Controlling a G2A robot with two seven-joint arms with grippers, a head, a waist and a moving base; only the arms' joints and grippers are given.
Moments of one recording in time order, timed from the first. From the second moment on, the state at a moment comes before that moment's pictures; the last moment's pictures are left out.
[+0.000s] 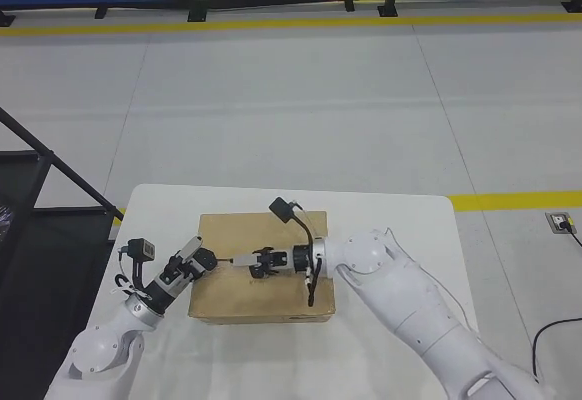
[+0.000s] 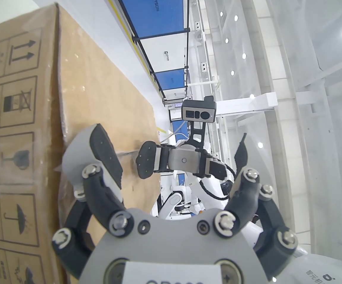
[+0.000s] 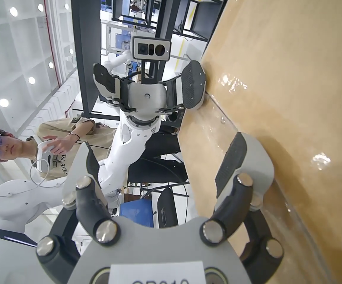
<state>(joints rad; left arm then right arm) 1.21 -1.14 -1.50 -1.48 -0.35 -0.36 -0.63 -0.41 -1.50 0.72 -0.82 0.28 -0.39 0.99</state>
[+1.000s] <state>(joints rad) 1.21 -1.13 -1.50 -1.46 -0.38 -0.37 -0.65 -0.33 -1.62 0.64 -0.63 0.33 -0.40 0.99</state>
